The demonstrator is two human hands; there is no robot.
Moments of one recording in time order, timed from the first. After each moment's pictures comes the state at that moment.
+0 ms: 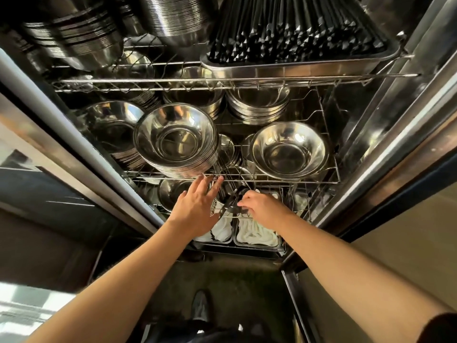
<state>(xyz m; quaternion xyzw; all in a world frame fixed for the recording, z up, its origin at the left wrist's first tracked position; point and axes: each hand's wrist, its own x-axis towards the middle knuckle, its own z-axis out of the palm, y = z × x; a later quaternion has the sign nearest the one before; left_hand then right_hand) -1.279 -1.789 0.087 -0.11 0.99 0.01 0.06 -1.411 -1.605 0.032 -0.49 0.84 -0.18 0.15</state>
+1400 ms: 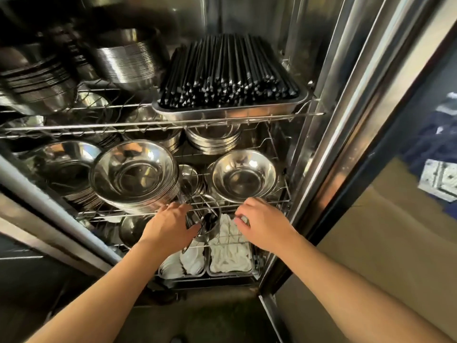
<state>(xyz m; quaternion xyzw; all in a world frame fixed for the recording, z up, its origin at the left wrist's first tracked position) -1.308 -1.770 0.128 -0.15 0.98 0.10 0.06 -1.395 -1.531 0.121 -0.40 0.90 -0.19 -0.02</state>
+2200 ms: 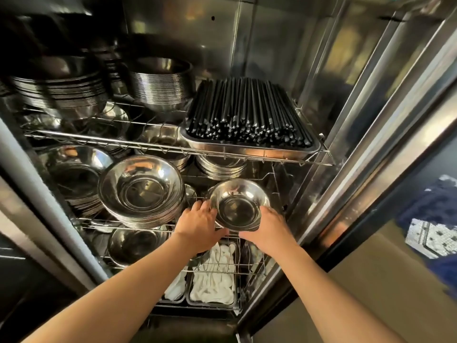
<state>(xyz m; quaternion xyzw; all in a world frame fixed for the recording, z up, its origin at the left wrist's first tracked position) -1.375 -1.737 0.136 -0.07 1.00 0.05 0.01 -1.439 -1.544 0.159 -0.17 0.96 -0.23 0.07</state>
